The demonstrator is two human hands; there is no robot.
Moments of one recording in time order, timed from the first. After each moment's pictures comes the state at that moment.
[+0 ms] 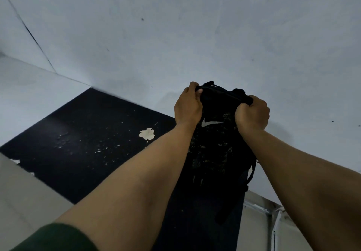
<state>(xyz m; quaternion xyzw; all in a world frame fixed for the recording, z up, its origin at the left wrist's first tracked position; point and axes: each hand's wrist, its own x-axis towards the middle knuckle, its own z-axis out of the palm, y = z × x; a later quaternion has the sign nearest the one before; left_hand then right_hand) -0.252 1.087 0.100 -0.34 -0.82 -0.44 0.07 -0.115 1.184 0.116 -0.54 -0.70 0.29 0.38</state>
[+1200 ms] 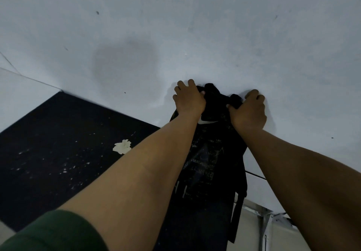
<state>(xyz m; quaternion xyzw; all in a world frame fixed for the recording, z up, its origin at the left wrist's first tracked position) -0.286 1.258 0.085 -0.32 -0.91 -0.27 -0.01 -0.141 1.331 0.078 -0.54 -0.78 0.17 0.26</state>
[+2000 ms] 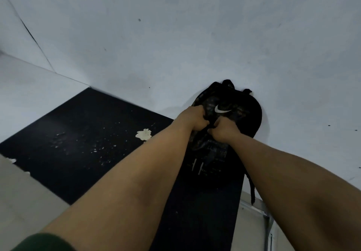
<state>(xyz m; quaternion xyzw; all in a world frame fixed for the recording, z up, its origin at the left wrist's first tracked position) -0.246 1.098 0.105 -0.46 -0.85 -0.16 -0.22 -0.133 1.186 0.070 -0.40 -0.86 0.30 0.01</state>
